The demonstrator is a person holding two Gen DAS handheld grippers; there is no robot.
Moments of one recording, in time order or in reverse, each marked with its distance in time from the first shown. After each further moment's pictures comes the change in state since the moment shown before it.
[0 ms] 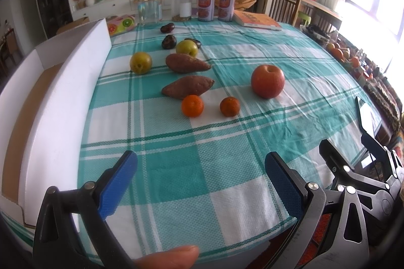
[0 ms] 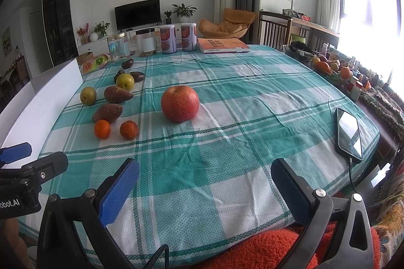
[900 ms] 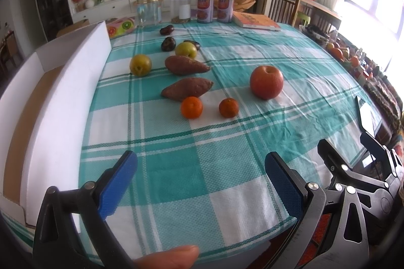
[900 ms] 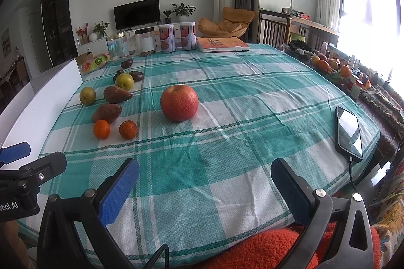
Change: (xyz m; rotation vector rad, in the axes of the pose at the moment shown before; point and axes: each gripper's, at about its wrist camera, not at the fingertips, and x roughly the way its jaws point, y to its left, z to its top) left arm -0.001 -0.002 0.001 0.000 -0.003 0.000; right arm 0.001 -0.001 0.001 0.002 0.004 0.001
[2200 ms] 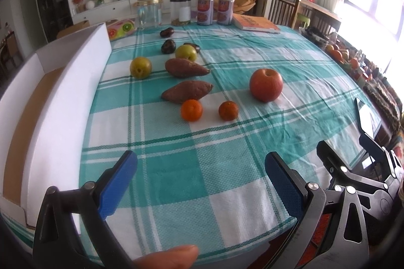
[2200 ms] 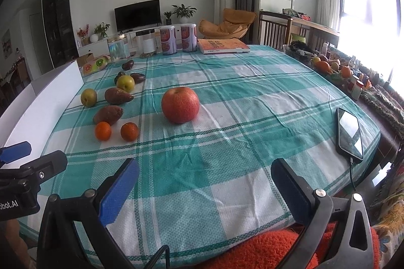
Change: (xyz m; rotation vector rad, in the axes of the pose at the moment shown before) left arm -0.001 -0.001 0.001 -0.004 0.001 0.000; right arm -0.003 0.001 0.001 0.010 -0.001 0.011
